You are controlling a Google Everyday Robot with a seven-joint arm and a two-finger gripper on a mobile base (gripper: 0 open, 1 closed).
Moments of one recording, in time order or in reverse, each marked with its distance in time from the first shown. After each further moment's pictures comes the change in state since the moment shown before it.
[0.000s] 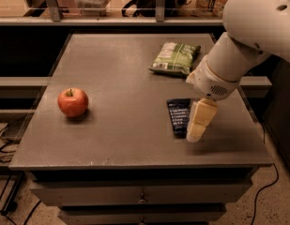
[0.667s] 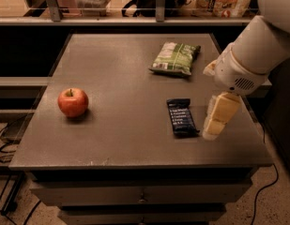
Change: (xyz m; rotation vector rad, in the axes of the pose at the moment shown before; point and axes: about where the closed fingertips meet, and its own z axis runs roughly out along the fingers) arm 0.017 0.012 -0.050 0.060 0.003 0.041
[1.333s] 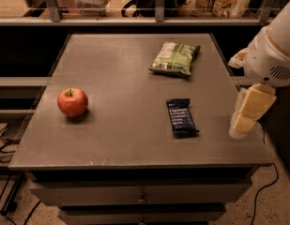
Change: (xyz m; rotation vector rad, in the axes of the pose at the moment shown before) arm 0.027 0.012 -0.055 0.030 0.058 0.043
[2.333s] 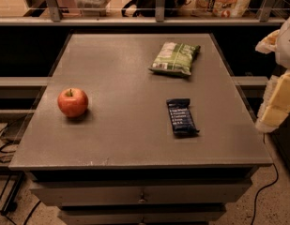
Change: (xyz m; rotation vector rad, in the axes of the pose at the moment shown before) arm 0.023 0.000 -0.052 0.084 0.059 0.034
